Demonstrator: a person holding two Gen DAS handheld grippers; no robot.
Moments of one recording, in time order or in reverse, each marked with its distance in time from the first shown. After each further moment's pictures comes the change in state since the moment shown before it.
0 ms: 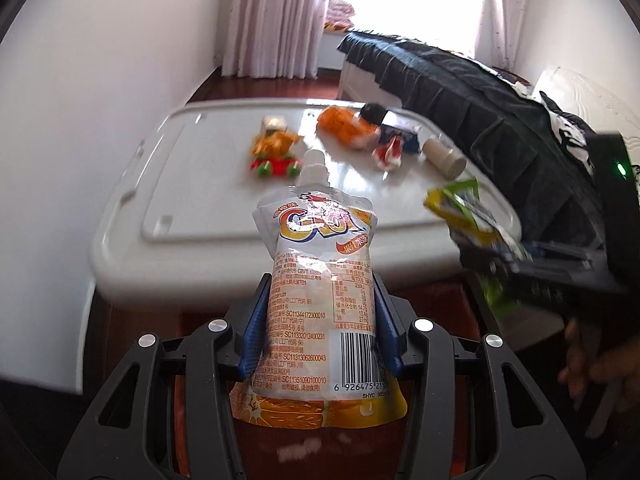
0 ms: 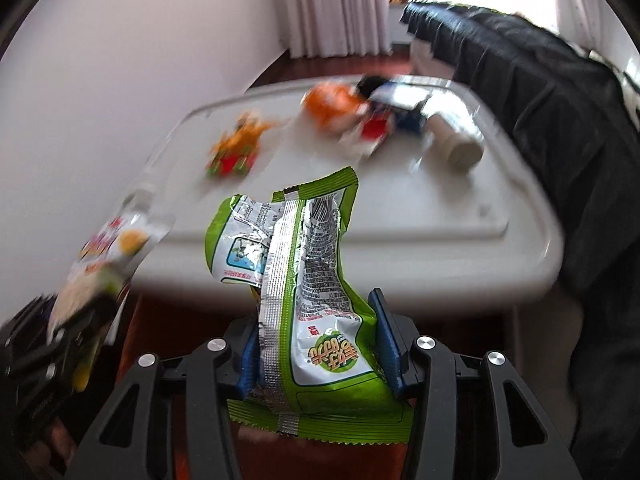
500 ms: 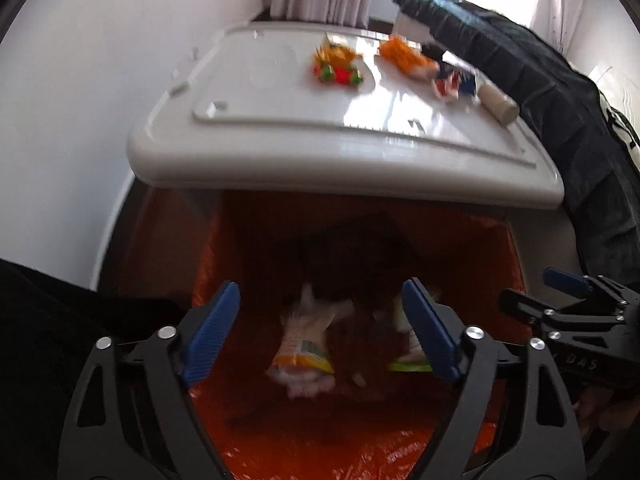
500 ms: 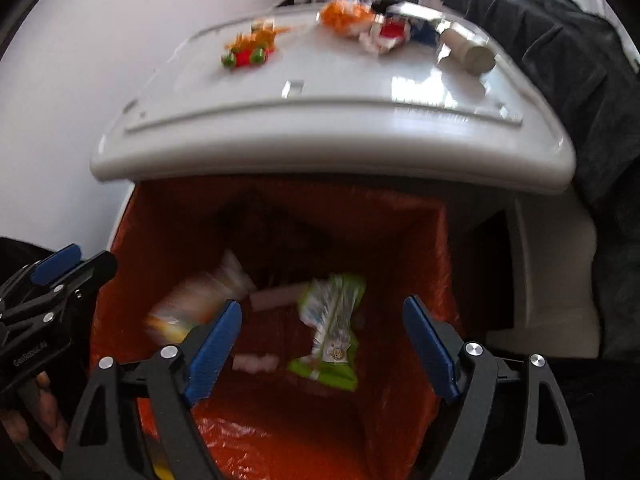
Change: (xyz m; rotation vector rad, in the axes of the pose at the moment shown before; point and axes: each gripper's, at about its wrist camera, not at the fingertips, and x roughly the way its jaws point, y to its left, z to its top) left arm 0.005 0.020 -0.044 -0.119 0.166 0.117; right arm 0.009 0.013 -0.054 -0.027 0.099 -0.066
